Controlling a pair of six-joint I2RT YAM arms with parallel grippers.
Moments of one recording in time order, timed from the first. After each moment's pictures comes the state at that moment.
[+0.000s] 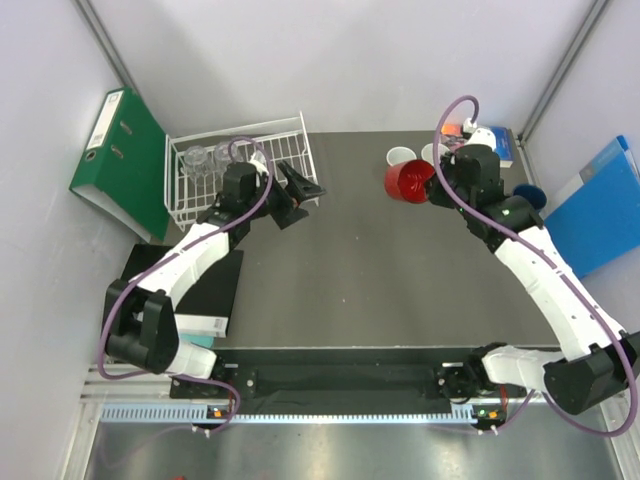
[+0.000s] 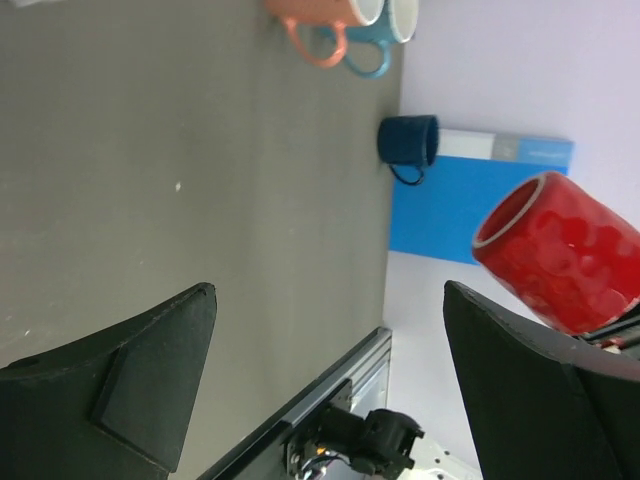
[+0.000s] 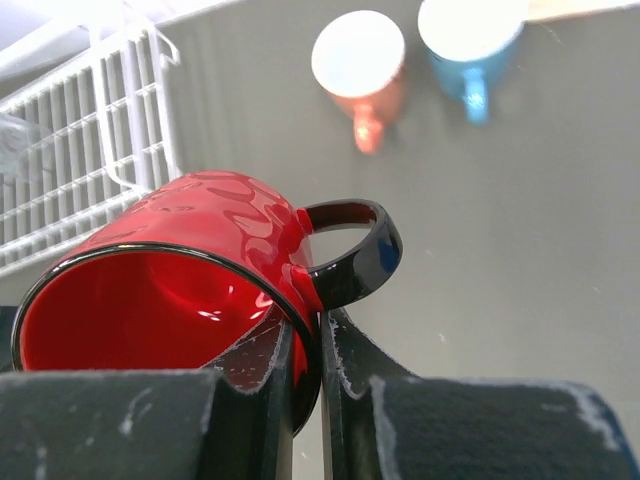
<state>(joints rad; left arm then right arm) -0.34 1.43 1.04 -0.02 0.44 -1.07 0.41 1.20 1.28 -0.54 0.22 0.49</state>
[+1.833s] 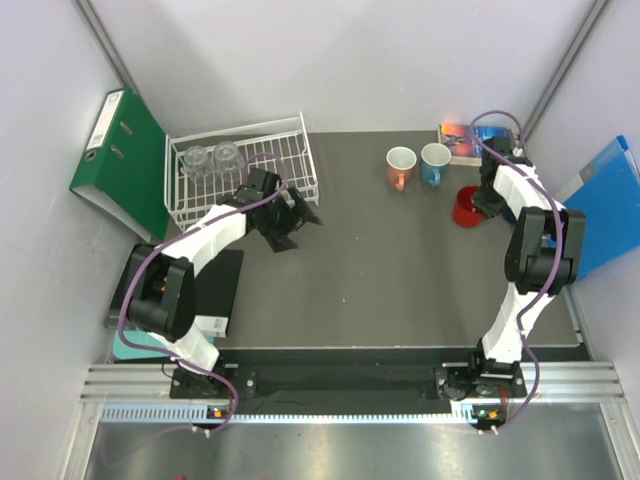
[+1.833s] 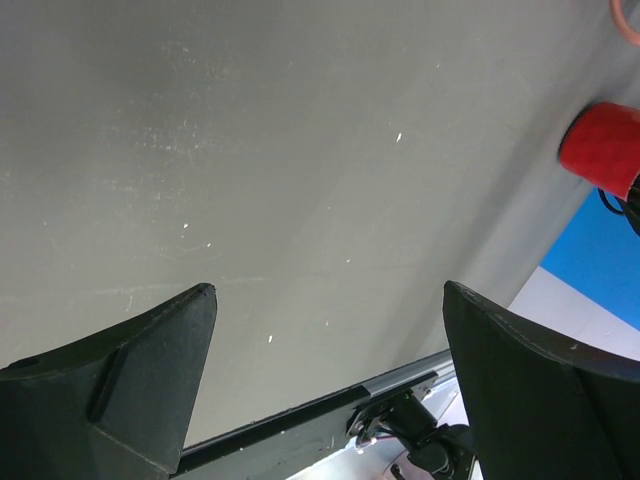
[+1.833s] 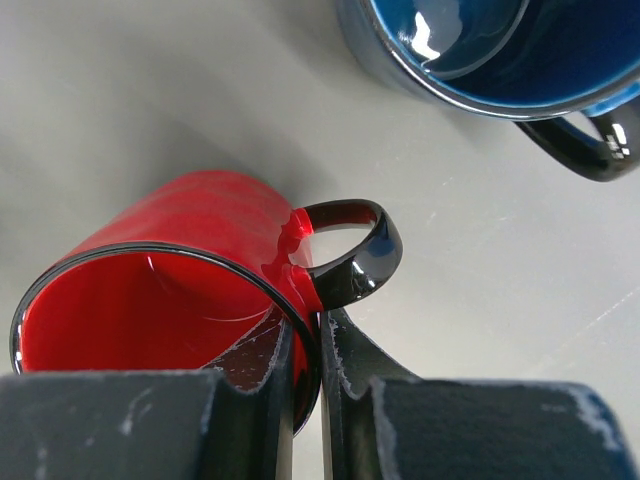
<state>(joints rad) -0.36 1.64 1.18 -0.48 0.30 -0.99 -0.08 1.92 1.51 -0.77 0.36 0.68</state>
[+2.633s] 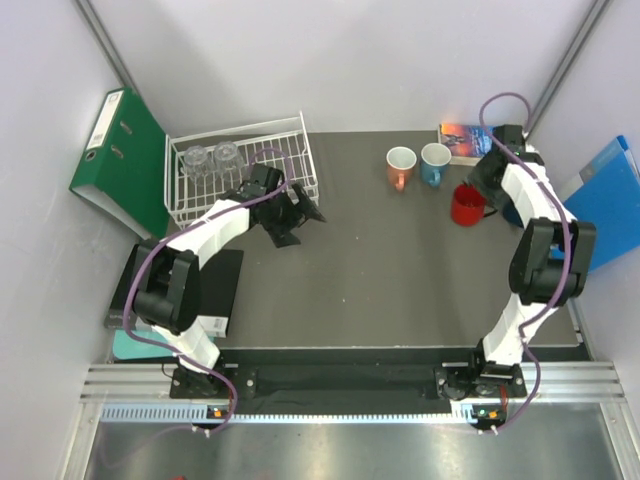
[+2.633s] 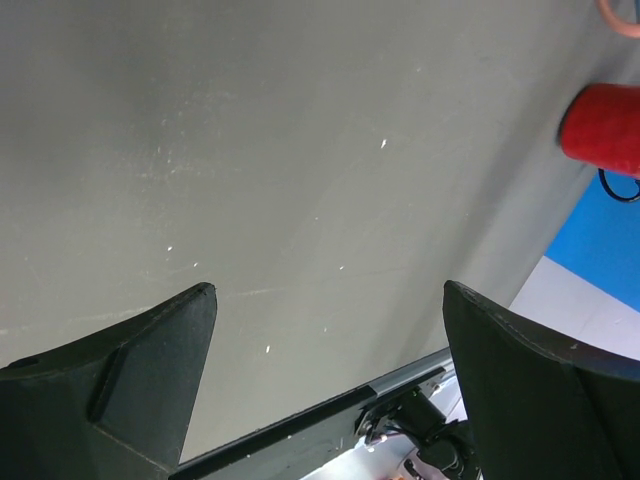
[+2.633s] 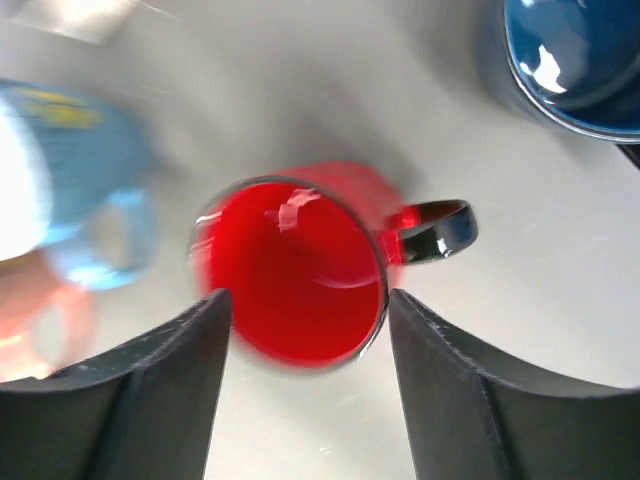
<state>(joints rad) -0.36 1.69 1.23 -0.48 0.32 -0.94 -0.09 1.84 1.52 -0.69 0.18 0.67</state>
